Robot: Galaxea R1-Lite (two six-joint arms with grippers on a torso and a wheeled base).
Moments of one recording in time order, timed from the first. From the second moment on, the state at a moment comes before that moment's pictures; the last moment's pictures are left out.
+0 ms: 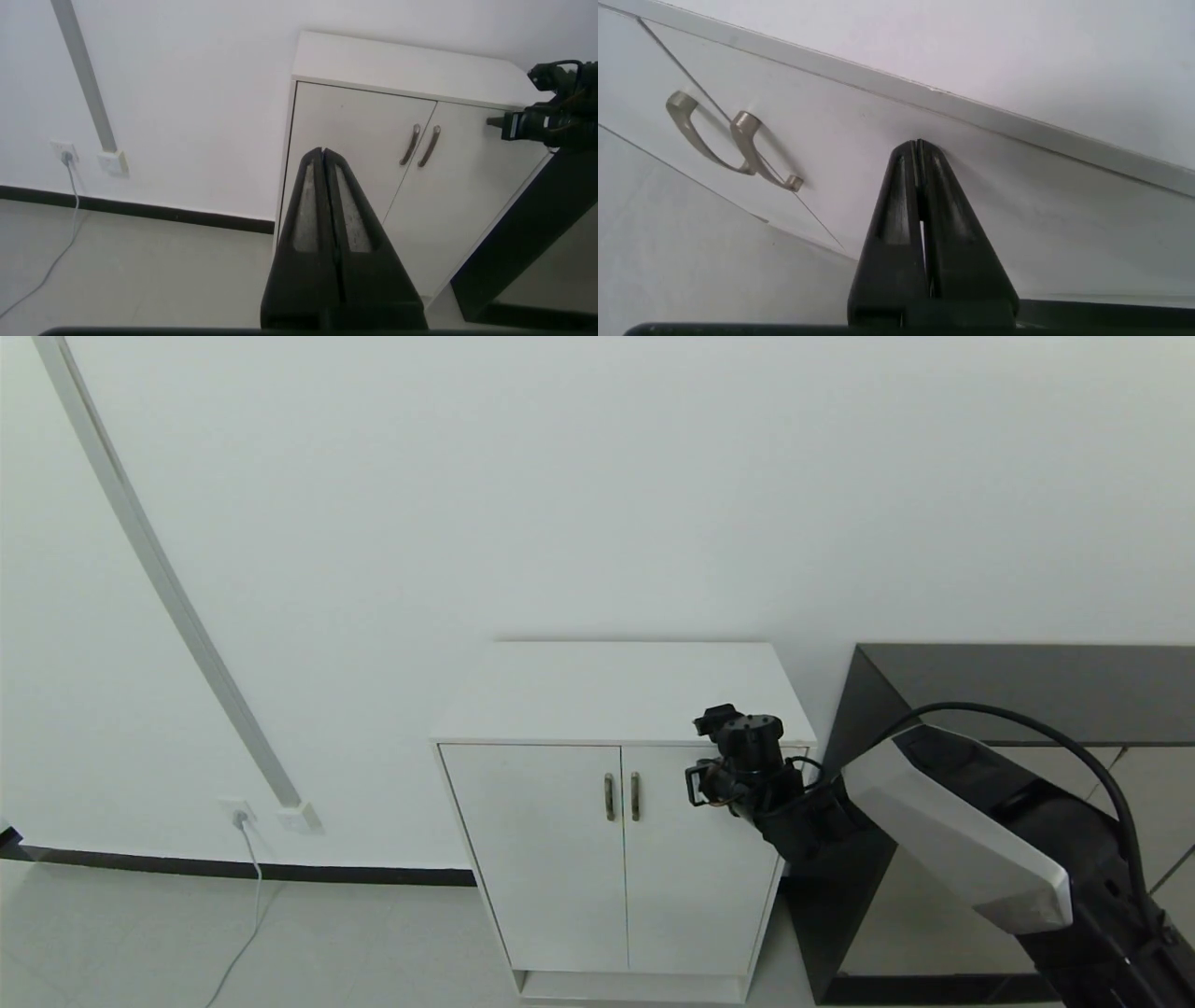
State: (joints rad) left arm 0.00 0.00 0.00 0.00 0.09 -0.11; right arm 0.51 2.59 -1.59 -0.66 -0.20 0.04
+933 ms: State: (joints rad) left arm 0.00 0.00 0.00 0.00 0.09 -0.11; right arm 0.34 2.08 -0.89 -0.78 -0.23 0.07
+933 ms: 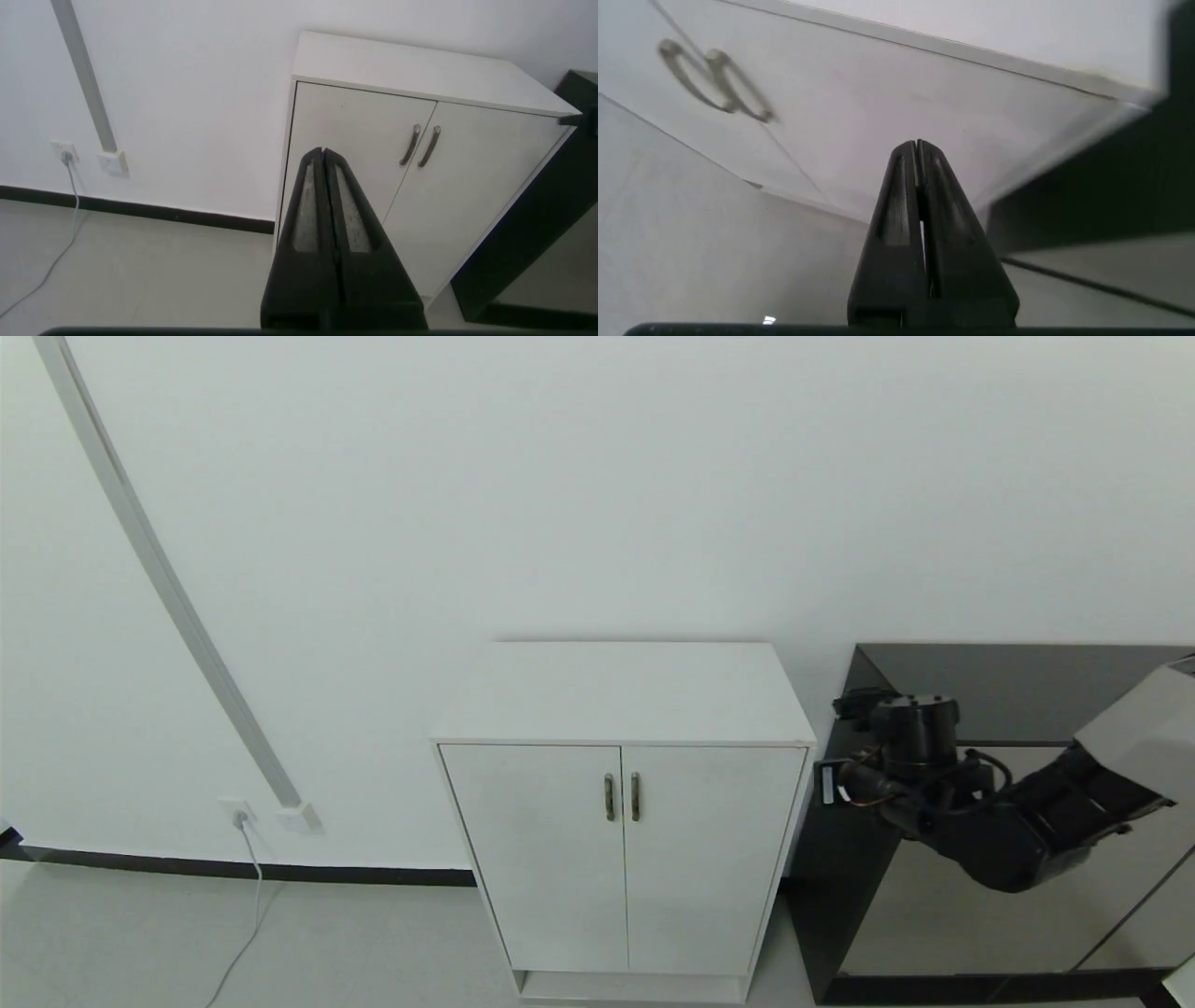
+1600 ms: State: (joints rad) left arm 0.00 0.00 0.00 0.00 0.09 -0.11; right arm 0.08 1.77 -0.46 -0.91 -0.15 0.05
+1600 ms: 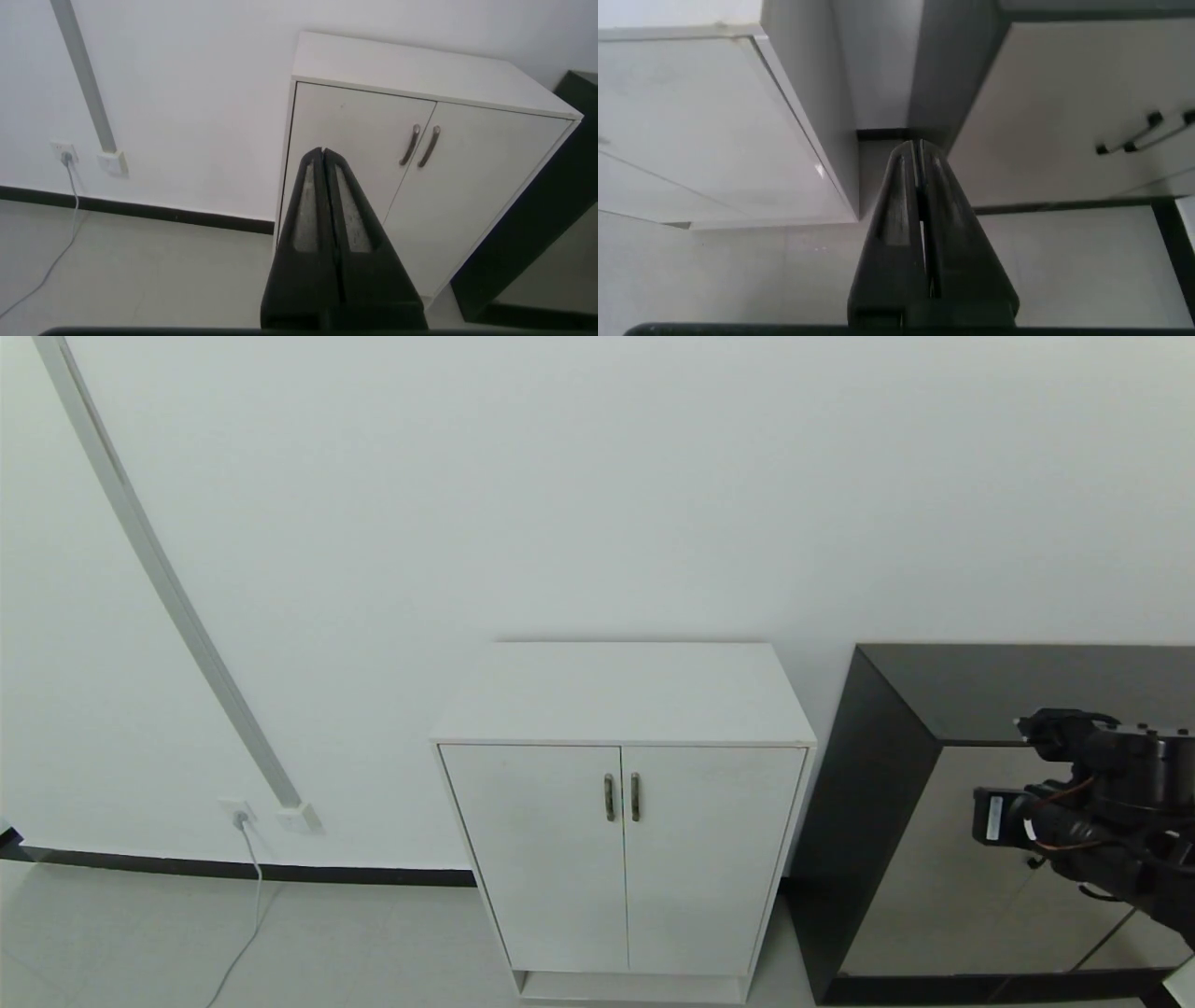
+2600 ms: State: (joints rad) left arm 0.00 0.00 0.00 0.00 0.09 -0.11; right arm 0.18 1.24 -0.01 -0.85 -0.13 0.02
